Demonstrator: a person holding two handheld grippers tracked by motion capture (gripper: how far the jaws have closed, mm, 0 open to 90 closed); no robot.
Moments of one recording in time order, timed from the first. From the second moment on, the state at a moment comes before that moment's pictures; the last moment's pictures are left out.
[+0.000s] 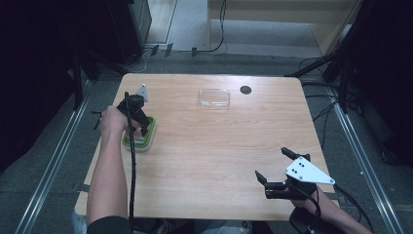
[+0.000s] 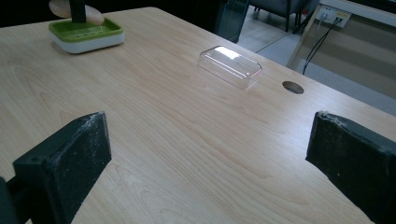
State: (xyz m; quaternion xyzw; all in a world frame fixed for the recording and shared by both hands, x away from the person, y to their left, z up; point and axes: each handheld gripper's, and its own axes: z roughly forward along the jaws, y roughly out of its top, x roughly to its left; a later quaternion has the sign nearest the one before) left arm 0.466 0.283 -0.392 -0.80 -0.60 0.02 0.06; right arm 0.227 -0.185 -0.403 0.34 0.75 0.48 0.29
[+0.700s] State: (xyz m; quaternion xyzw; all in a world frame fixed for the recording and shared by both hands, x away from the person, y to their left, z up) left arm 0.471 0.287 -0.416 -0.78 -0.63 -0.01 0.05; right arm 0.227 -0.186 -0.402 0.34 0.75 0.48 0.29
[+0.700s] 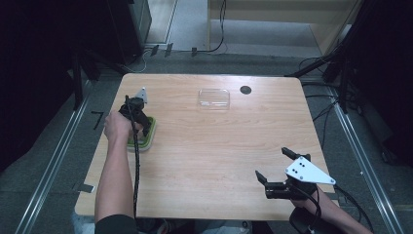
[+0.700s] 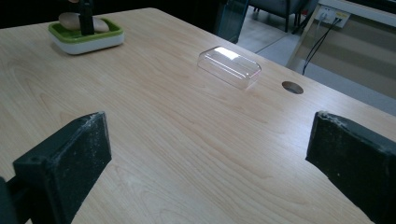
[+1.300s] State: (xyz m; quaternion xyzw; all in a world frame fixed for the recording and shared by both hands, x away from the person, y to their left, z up) left arm 0.470 0.289 -0.427 -0.76 -0.64 -0.01 0.03; right arm 0.227 -0.186 -0.402 0.34 0.75 0.48 0.29
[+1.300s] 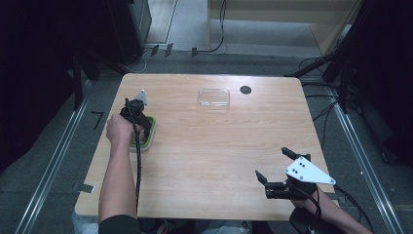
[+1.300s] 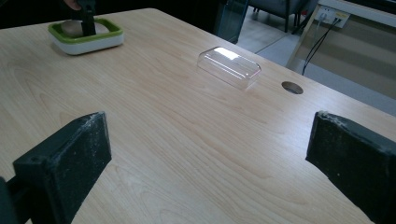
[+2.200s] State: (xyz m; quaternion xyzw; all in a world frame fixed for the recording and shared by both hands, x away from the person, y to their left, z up) left arm 0.456 0.286 -0.410 -0.76 -0.65 0.00 0.04; right arm 0.227 -0.186 -0.403 0.34 0.75 0.48 0.29
